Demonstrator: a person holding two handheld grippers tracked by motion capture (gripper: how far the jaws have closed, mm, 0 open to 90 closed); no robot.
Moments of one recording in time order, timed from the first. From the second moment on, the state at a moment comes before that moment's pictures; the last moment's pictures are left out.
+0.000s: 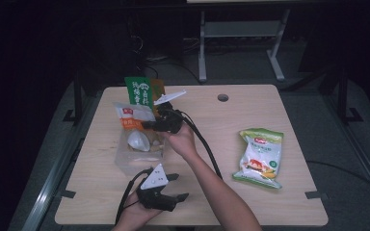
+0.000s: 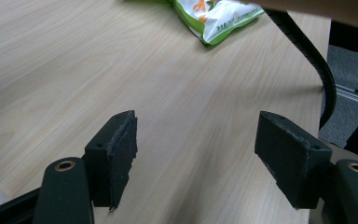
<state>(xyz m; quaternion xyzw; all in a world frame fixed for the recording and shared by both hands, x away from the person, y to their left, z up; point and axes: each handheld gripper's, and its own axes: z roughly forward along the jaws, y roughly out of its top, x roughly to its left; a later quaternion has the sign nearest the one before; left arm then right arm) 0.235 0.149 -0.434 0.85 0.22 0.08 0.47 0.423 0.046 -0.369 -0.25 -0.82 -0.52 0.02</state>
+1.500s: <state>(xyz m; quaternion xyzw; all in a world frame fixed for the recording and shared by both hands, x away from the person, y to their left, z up) 0.235 0.146 -0.435 0.85 0.22 0.09 0.46 0.414 0.031 -0.395 -0.24 -0.87 -0.43 0.03</state>
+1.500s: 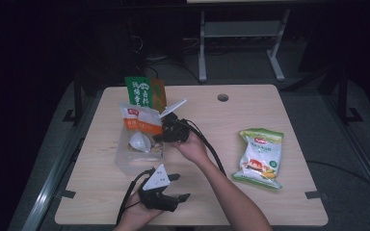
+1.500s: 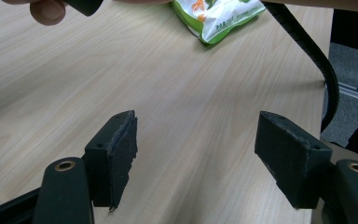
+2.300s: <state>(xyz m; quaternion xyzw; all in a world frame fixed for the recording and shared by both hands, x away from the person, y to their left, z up) 0.239 0.147 -0.435 0.85 0.23 0.09 0.46 0.401 -0.051 -0.372 -0.26 -0.86 -0.44 0.02</state>
